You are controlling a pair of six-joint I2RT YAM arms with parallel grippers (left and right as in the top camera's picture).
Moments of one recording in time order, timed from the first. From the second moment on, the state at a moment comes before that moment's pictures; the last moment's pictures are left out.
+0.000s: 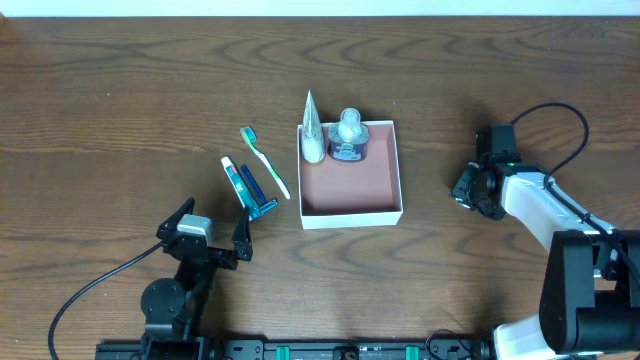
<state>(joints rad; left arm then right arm) -0.05 0.01 0.02 -0.10 0.18 -0.08 0.02 1.68 0.84 -0.49 0.10 0.56</state>
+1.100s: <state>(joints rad) -0.05 0.01 0.02 -0.10 0.18 -0.08 0.14 1.65 1.10 -0.43 -0.71 0.34</state>
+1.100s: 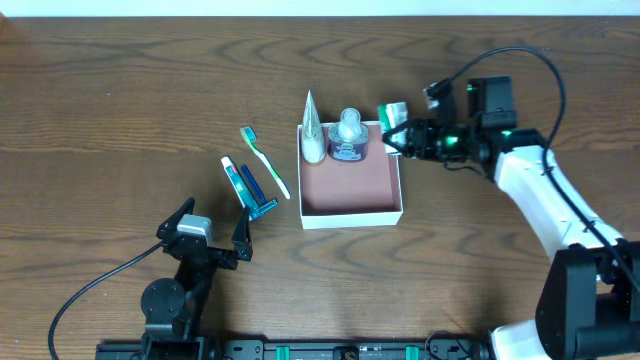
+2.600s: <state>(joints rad) -0.05 0.01 0.02 -0.10 0.18 -0.08 0.29 1.62 1.11 -0.40 -0.44 0.73</state>
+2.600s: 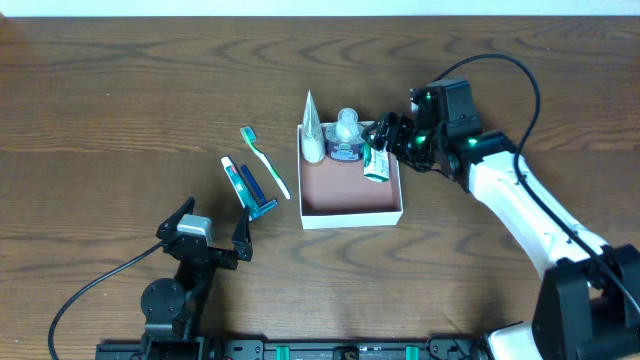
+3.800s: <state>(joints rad) -0.05 0.01 0.02 -0.10 0.18 -0.08 -0.24 1.36 1.12 -0.81 0.13 0.62</state>
